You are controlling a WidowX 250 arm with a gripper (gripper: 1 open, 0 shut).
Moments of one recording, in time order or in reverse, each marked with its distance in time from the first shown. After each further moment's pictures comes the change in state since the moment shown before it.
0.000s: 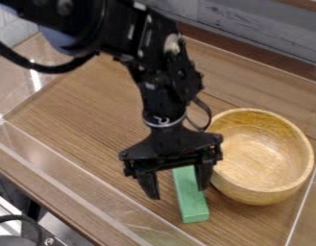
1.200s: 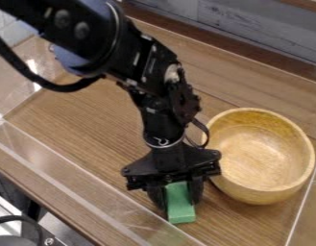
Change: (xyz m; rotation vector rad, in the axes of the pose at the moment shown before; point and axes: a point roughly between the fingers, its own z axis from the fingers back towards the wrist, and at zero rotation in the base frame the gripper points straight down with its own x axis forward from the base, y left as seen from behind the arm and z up) arm -0.002 0.006 -0.019 0.007 0.009 -0.008
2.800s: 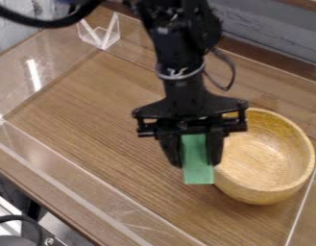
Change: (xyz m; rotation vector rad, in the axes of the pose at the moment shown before) arm 0.000 -0.030 0.068 -0.055 0.026 -0.215
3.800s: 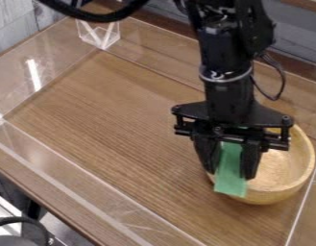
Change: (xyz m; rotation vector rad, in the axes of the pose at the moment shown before) arm -0.012 -0.033 -0.002 -0.010 0.031 -0.291
